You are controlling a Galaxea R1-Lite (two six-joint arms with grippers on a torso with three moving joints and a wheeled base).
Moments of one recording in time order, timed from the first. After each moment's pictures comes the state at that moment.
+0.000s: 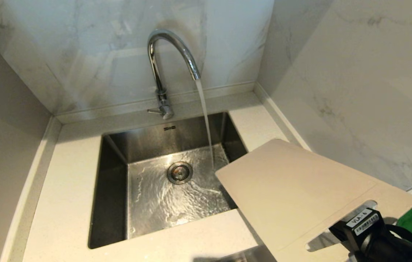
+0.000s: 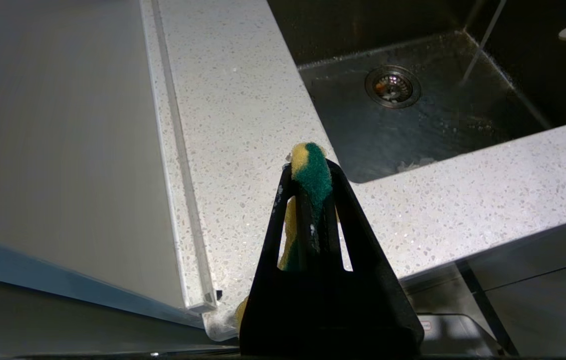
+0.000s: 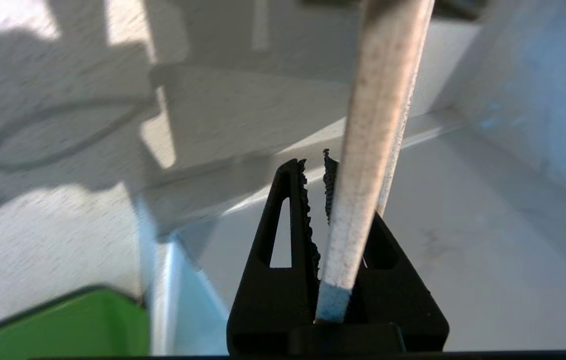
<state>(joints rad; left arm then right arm) -0.01 0.00 0.00 0.01 0.00 -0.01 0.47 1.11 -0.41 -0.20 -0.26 -1.81</state>
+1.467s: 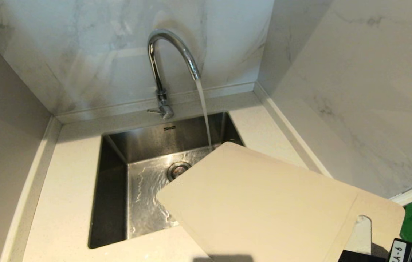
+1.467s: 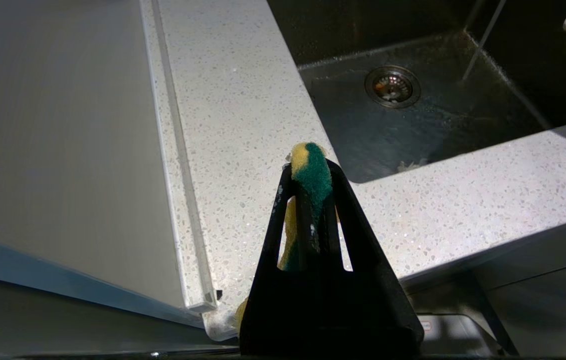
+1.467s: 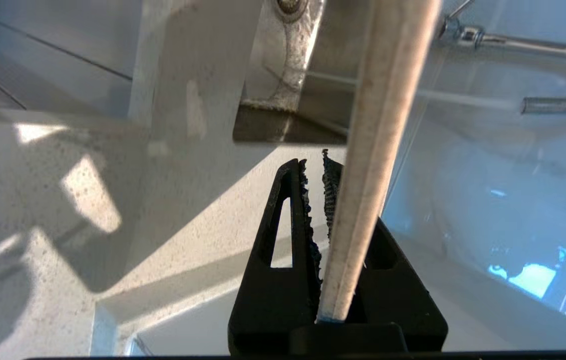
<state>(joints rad) -0.01 0.00 0.00 0.01 0.00 -0.01 0.47 0.87 -0.38 -0.09 0.15 -1.85</state>
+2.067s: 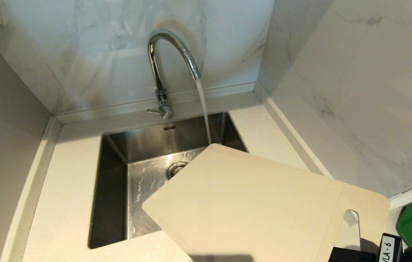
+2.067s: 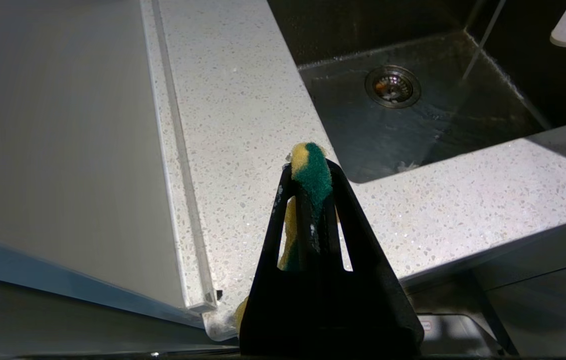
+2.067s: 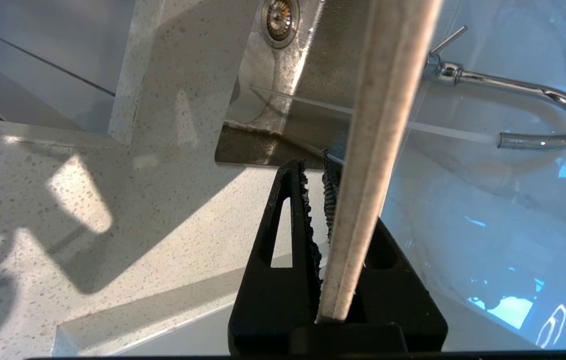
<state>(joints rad) -0.01 0.00 0.00 0.01 0.00 -0.01 0.47 0.92 -0.42 -0.09 0.22 -1.91</state>
